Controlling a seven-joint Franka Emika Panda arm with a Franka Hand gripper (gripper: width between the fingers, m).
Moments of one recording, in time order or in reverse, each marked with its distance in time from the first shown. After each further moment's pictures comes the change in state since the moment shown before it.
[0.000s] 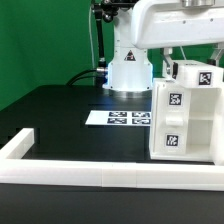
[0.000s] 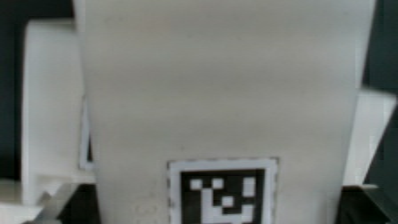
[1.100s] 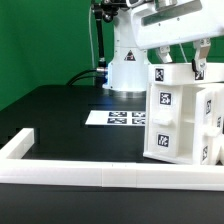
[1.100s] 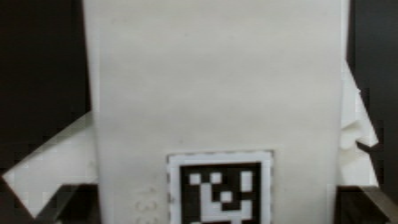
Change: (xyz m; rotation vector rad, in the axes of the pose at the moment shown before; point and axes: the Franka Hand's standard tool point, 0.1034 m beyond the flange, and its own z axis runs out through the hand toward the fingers) arm 0.006 0.014 -0.003 0.135 0.052 1.083
